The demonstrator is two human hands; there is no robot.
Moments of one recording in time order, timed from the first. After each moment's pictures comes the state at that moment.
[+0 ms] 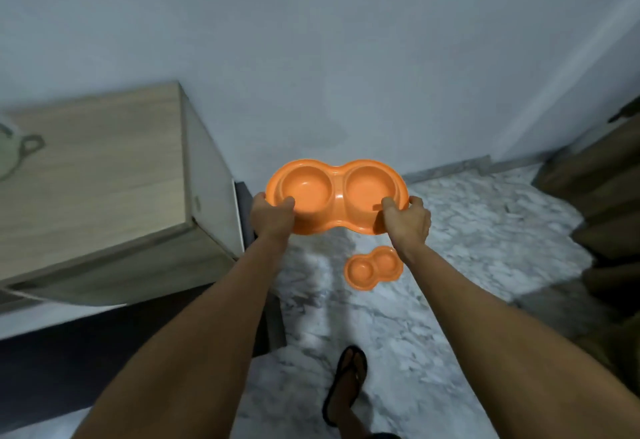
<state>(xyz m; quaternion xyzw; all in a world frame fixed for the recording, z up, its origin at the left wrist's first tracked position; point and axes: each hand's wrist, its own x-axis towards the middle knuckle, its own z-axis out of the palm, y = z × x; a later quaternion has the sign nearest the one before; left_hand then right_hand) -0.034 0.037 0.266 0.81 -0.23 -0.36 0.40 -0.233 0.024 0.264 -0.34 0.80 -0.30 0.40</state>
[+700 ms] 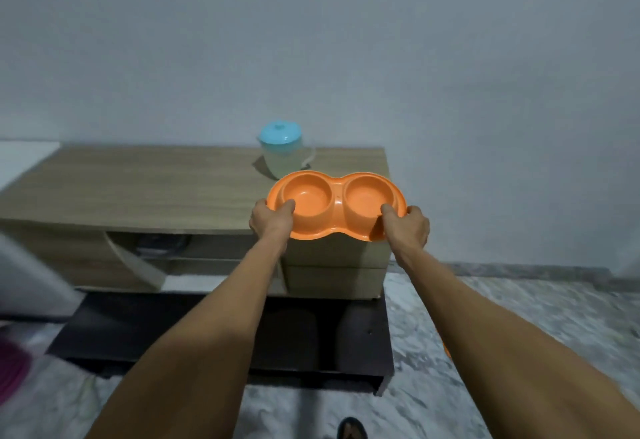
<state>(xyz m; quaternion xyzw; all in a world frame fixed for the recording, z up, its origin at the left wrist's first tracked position) 0.294 0.320 0.444 0.79 -0.15 -0.23 0.55 0.112 0.233 0.411 -0.50 0.67 -0.37 0.40</state>
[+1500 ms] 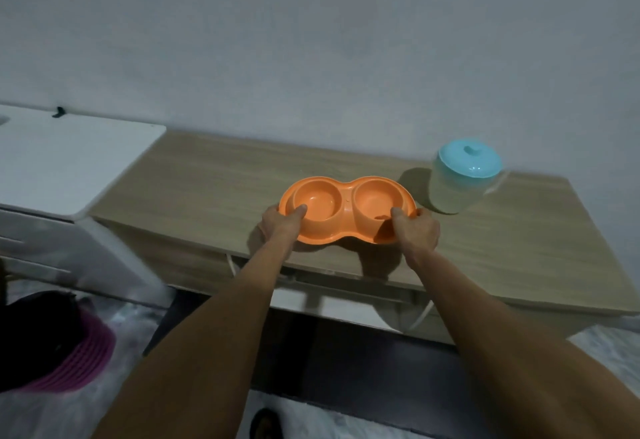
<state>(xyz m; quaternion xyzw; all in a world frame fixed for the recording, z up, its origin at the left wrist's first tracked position) 0.714 0.329 0.385 0.81 -0.06 -0.28 0.51 0.534 0.212 0.361 -0.54 0.67 -0.30 0.41</state>
